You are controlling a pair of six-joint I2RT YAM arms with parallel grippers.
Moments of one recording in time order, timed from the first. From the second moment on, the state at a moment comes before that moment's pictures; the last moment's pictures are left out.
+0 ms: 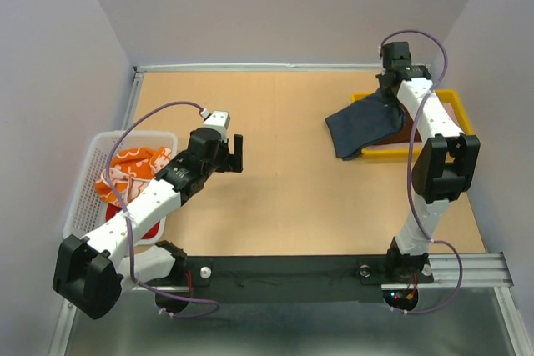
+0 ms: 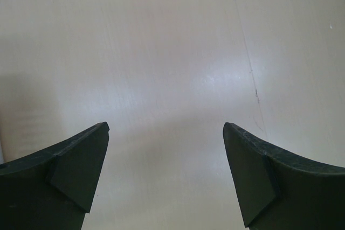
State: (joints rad) left arm -0.55 1.07 0.75 -0.29 -0.21 -0.28; right arm 0.08 1.88 1.74 -0.81 0.39 -0.12
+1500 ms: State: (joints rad) left arm -0.55 1.17 0.75 -0.28 -0.20 -0.28; right arm -0.15 2.25 1.86 -0.57 0.75 -0.20
